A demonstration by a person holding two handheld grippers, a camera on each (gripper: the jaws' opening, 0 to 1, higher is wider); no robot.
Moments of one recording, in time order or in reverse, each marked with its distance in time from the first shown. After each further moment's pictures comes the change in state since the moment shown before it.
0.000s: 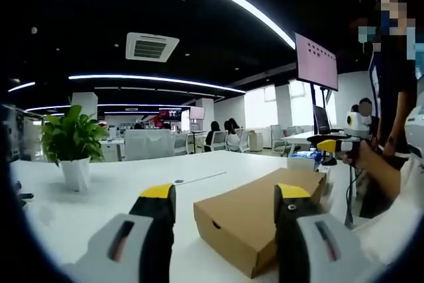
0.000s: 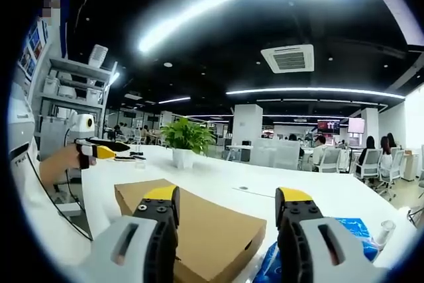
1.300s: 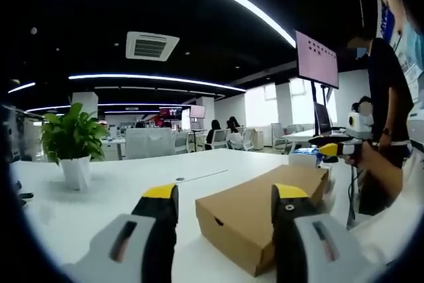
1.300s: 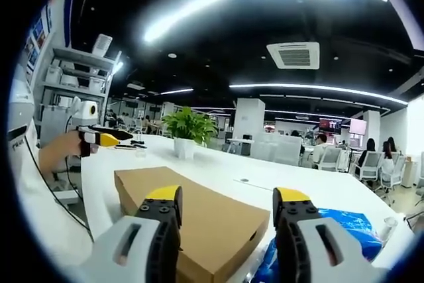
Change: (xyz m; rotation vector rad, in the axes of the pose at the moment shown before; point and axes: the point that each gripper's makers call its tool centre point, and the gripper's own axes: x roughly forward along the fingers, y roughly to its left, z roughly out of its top) left arm 0.002 0.004 -0.008 0.004 0.008 0.004; right arm 0.002 0.010 -0.018 -0.049 0.047 0.009
